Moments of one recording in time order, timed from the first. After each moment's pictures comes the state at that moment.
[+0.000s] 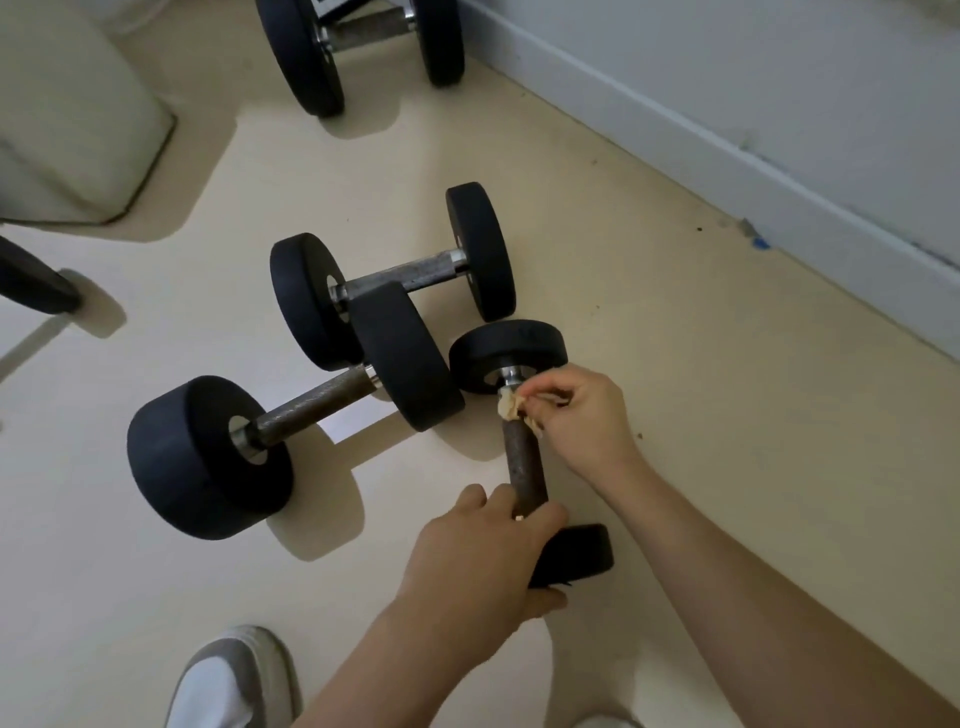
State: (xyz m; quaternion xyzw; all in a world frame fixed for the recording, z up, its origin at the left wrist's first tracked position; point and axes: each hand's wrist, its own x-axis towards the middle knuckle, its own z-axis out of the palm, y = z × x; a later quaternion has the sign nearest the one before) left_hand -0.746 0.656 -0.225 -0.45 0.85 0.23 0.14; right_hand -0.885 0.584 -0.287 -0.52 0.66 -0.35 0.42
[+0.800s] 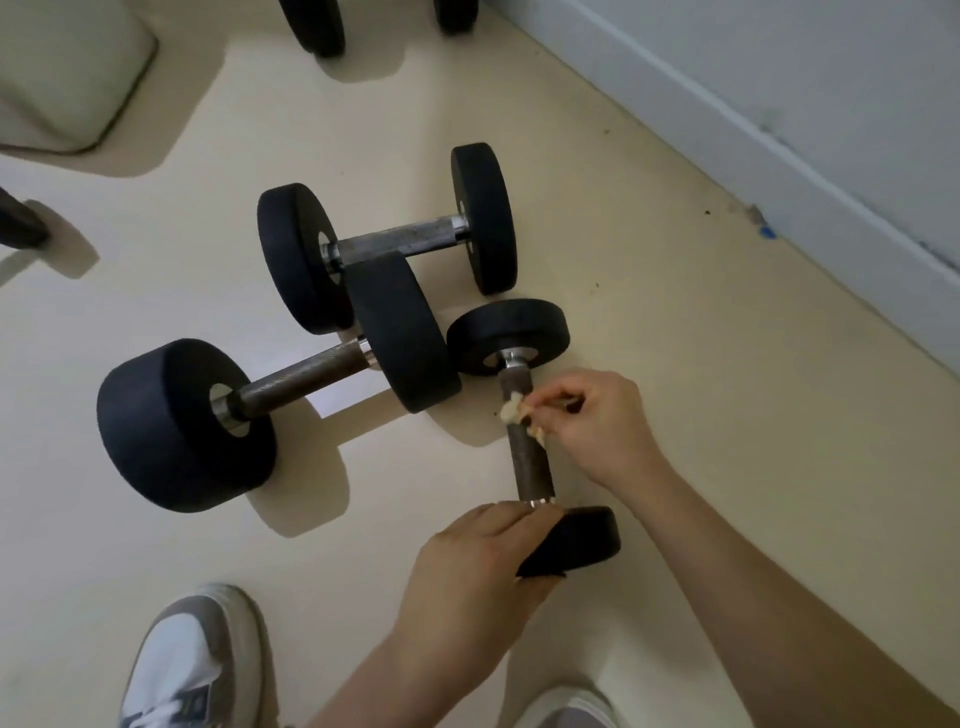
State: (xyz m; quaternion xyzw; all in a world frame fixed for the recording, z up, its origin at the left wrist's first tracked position) left_hand -0.750 0.694 -0.256 -0.52 0.79 0.29 -0.15; right_hand -0.902 0.603 -0.276 -0.54 0.66 -0.29 0.44
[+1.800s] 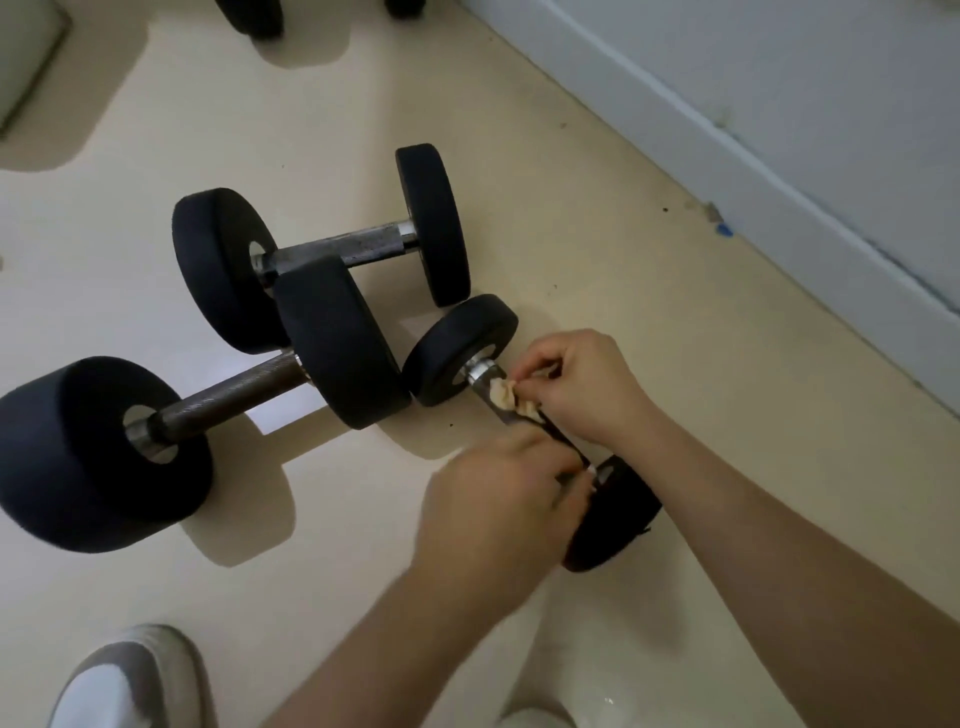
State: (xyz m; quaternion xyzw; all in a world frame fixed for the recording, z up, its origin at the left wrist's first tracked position) left_hand -0.806 0.638 -0.230 -0.52 0.79 0.28 -0.18; right_hand -0.936 0.565 -0.263 -0.60 0.65 -0.19 0.42
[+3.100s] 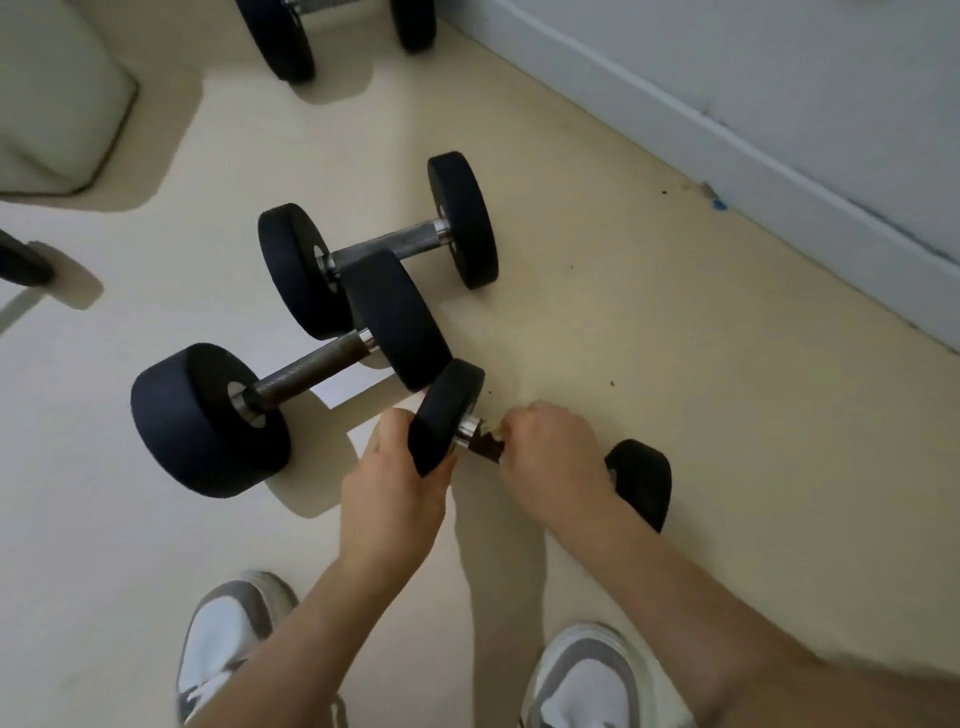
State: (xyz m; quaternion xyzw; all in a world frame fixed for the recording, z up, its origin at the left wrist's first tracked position) left_hand -0.706 0.672 -0.238 -0.72 0.62 0.28 -0.16; right_hand -0.851 0.662 -0.240 -0.67 0.70 -0.01 0.25
